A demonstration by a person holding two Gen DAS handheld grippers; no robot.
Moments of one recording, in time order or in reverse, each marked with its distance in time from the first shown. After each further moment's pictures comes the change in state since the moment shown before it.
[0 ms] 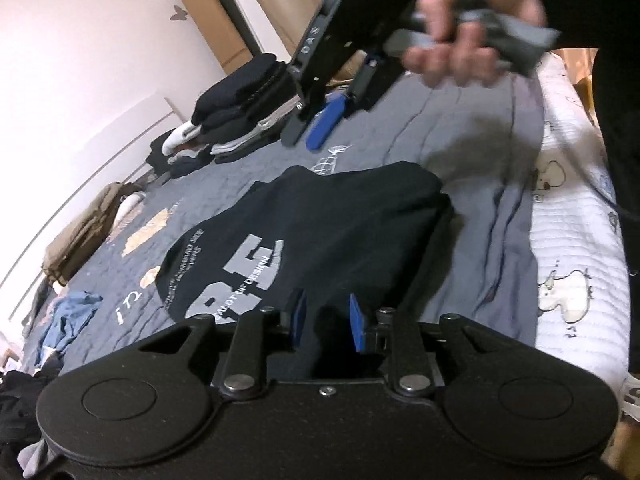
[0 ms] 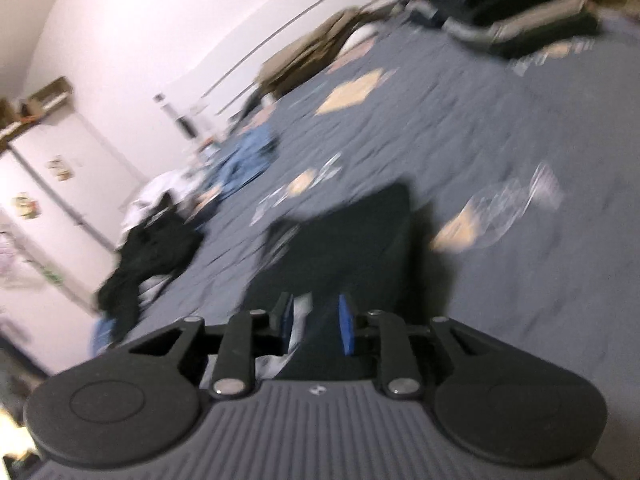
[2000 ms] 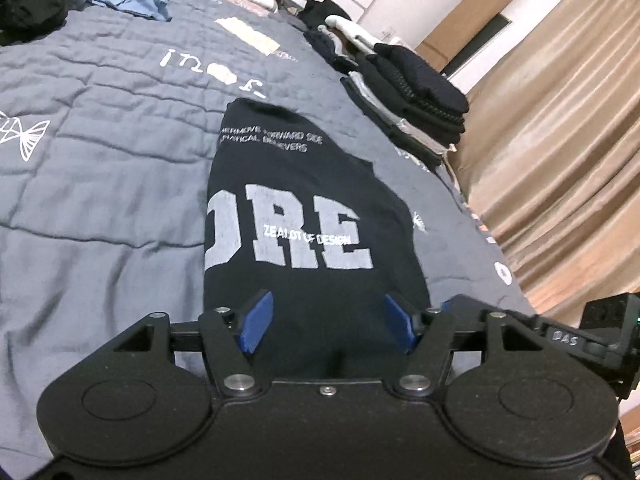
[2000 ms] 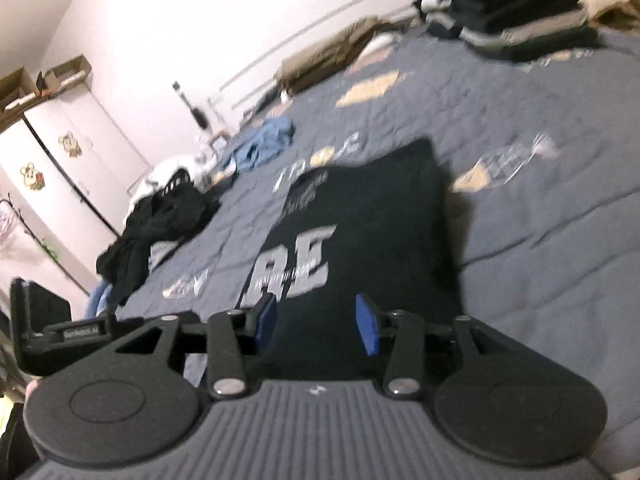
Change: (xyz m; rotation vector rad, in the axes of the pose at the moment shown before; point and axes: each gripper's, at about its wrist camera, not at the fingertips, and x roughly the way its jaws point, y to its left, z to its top) left arm 0.013 0.133 -0.056 -1.209 0.072 -0.201; right arm 0.004 0.020 -0.058 -0.090 -0.034 -0.055
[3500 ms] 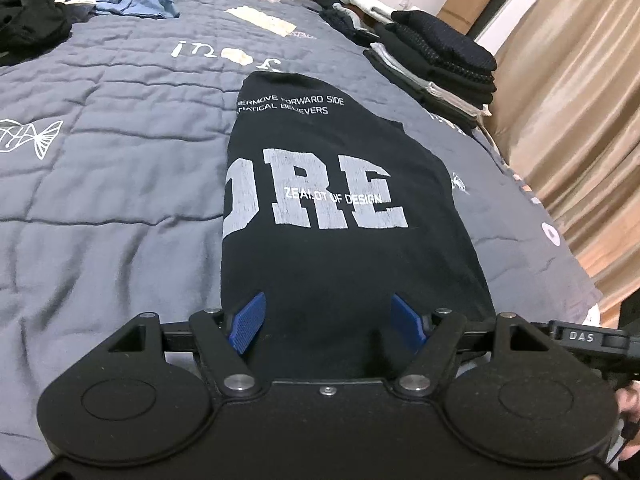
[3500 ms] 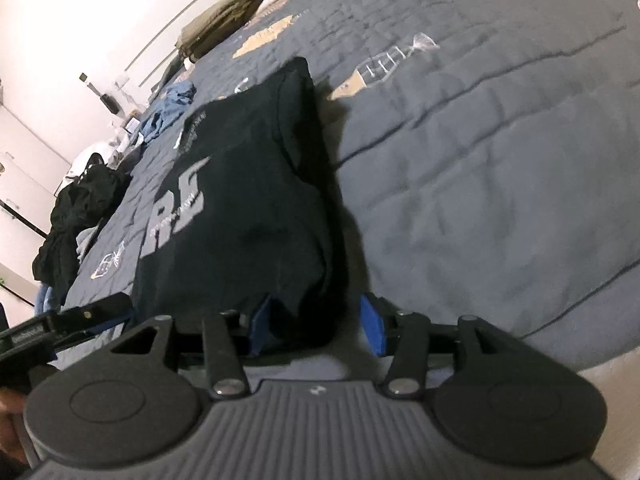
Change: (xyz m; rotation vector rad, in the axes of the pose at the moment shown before) left arm 0.014 -0.014 -0.016 0.088 0.046 0.147; right arm -0.022 -0.043 -0.036 0.182 0.079 -0.210
